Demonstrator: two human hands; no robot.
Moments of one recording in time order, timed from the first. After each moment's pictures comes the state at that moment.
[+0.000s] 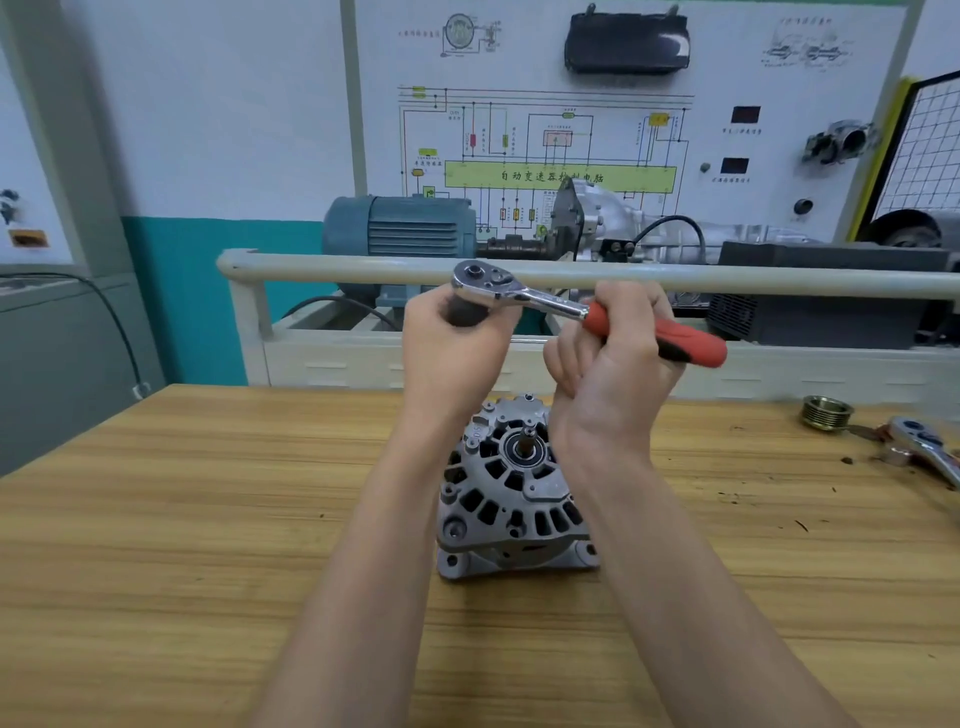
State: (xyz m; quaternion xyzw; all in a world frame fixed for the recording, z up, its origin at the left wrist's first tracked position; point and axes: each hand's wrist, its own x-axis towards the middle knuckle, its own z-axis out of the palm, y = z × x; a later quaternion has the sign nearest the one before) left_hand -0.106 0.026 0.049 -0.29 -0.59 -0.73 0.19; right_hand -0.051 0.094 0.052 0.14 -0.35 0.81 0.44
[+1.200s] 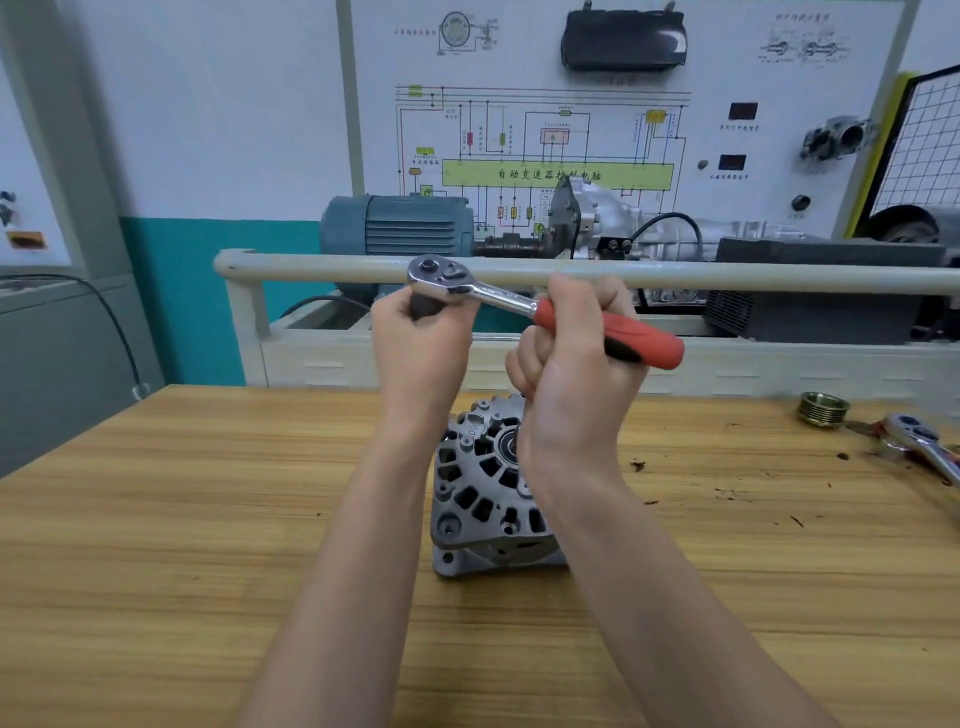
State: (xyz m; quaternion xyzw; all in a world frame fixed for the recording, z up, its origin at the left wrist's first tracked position) left_hand -0.108 0.019 0.052 -0.24 -0.55 -0.78 0.16; right_hand -0.042 0.074 0.049 0.14 -0.39 0.80 0.43
